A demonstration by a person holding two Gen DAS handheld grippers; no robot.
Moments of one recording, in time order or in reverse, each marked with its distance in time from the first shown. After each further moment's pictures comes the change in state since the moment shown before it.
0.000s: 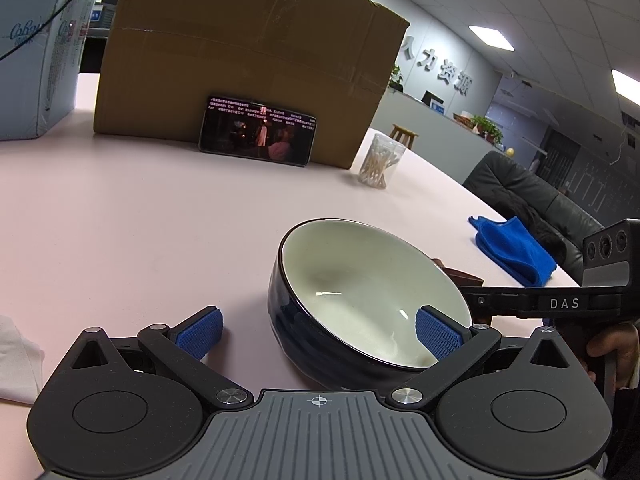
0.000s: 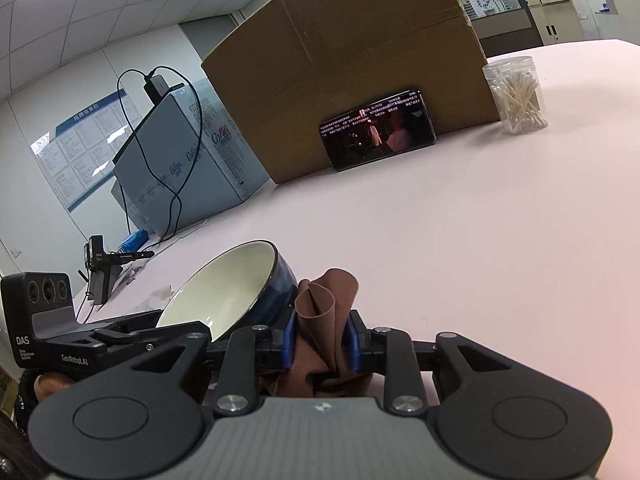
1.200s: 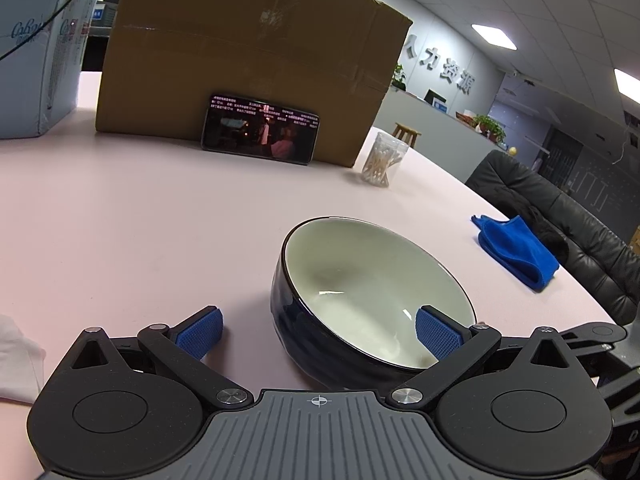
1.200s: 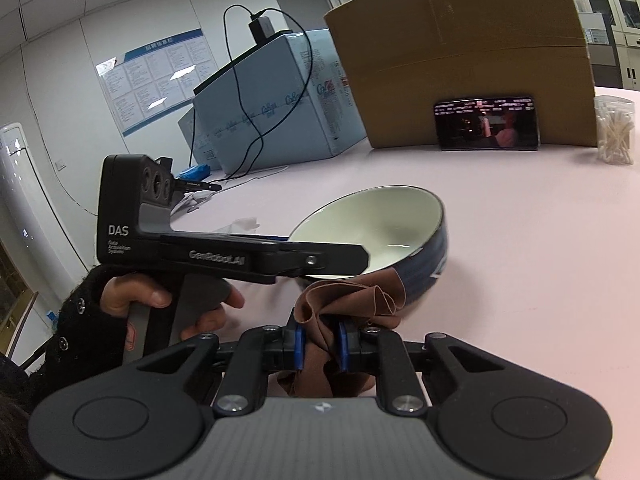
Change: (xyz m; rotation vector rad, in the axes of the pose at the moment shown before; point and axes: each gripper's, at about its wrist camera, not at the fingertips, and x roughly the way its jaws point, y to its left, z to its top) left arm 0.005 0.004 0.001 -0.004 0.005 0.006; right arm -0.016 0.092 -0.034 -0.252 0.077 0.127
